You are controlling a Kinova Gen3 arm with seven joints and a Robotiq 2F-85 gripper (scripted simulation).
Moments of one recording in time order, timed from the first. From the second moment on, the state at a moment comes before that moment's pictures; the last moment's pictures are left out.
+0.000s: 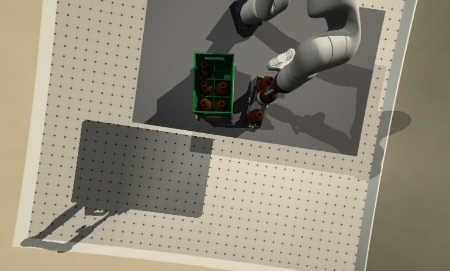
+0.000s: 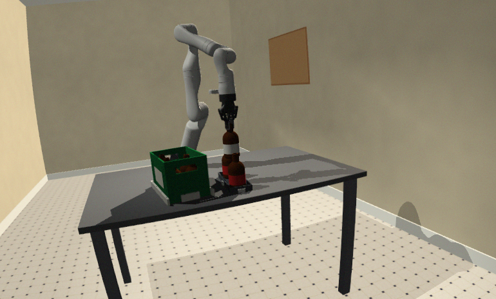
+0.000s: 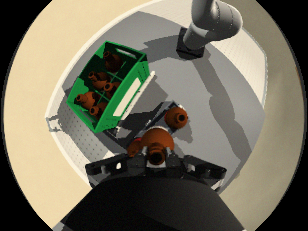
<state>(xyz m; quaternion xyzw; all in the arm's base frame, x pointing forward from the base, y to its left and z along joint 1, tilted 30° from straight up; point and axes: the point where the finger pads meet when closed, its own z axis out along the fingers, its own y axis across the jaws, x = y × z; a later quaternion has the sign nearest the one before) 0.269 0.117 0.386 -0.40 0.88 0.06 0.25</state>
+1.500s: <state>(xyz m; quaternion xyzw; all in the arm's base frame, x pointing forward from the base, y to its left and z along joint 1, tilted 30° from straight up) 0.260 0.110 0.404 -0.40 0.88 0.06 0.25</state>
